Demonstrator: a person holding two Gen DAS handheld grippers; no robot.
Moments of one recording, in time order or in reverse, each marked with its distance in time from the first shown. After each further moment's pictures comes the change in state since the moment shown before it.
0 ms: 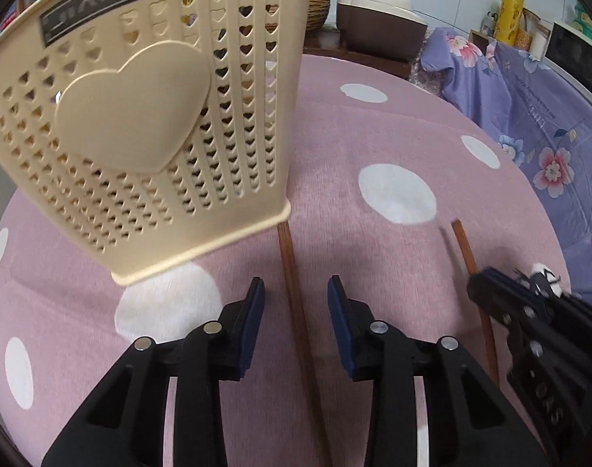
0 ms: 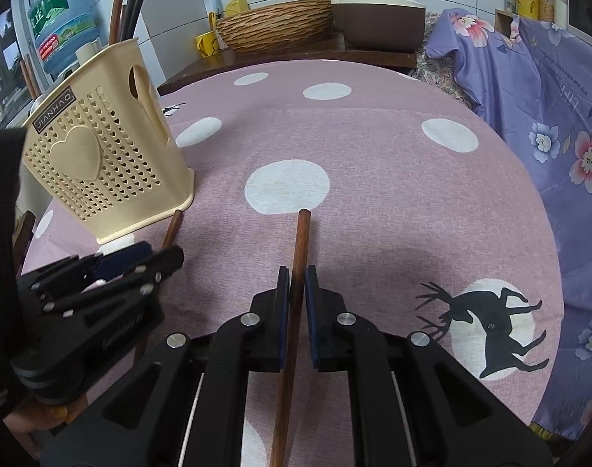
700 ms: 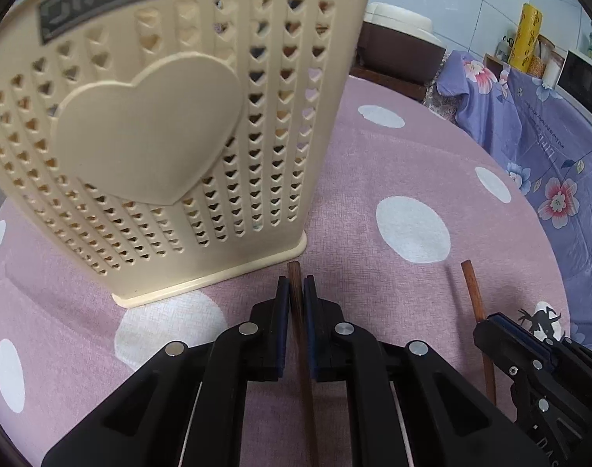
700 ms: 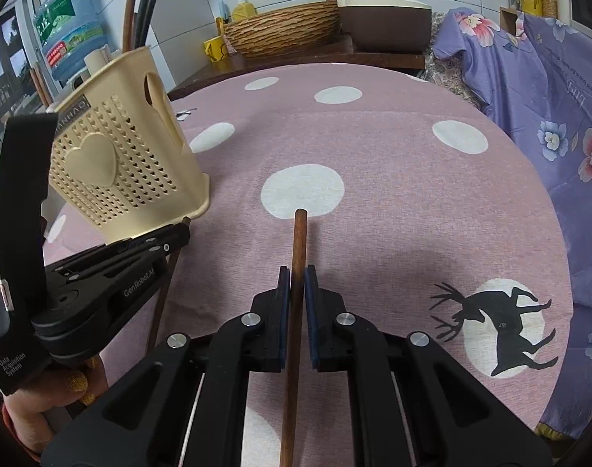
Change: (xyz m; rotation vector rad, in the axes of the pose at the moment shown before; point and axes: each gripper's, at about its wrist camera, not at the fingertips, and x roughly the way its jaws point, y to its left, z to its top) left arm -0.003 0.014 0.008 -0.076 -0.055 -0.008; right arm -0.005 0.006 0.001 0.016 -0.012 0.060
